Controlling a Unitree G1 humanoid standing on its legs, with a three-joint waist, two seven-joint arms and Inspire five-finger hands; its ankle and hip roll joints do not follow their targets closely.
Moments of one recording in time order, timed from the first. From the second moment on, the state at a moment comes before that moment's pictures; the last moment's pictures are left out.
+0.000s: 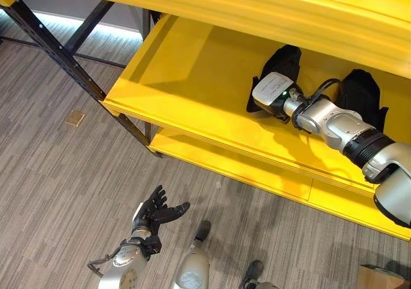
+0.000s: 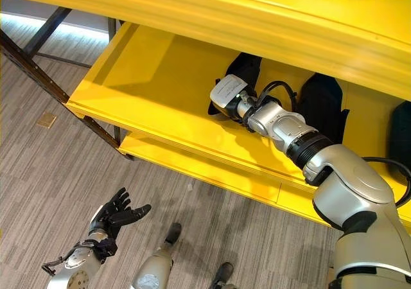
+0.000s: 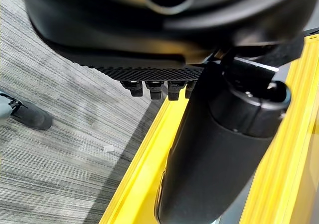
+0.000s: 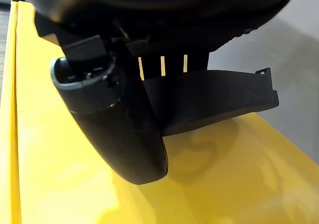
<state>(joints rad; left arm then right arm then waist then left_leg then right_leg) 0.14 0.42 -0.17 0.27 -0.66 -0.01 0.10 -1.27 -0.73 1.09 0.72 -0.74 -0.10 0.04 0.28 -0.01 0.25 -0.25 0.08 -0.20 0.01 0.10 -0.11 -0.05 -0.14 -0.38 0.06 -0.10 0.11</state>
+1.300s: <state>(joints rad) 0.11 0.42 -0.16 0.28 -0.66 -0.03 0.10 -1.27 -0.68 1.01 0.76 -0.66 -0.02 -0.03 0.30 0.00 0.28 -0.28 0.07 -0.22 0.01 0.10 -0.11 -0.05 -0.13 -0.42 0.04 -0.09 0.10</state>
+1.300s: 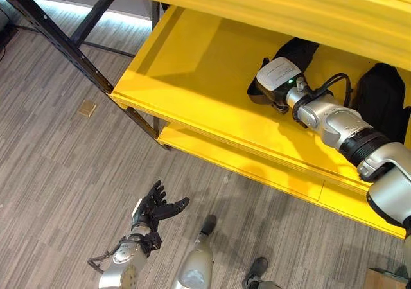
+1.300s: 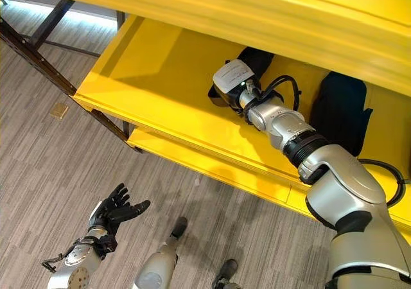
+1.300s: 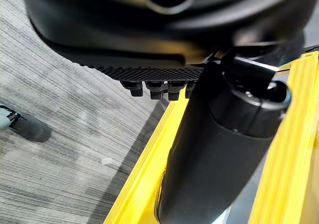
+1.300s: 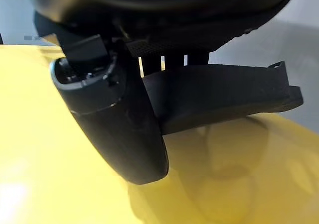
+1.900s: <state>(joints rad) 0.11 0.42 -0.16 0.28 -0.66 -0.03 0.10 -1.25 -0.66 1.01 0.75 -0.59 -0.04 0.01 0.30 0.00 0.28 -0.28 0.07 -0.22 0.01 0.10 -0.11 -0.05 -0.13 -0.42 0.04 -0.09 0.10</state>
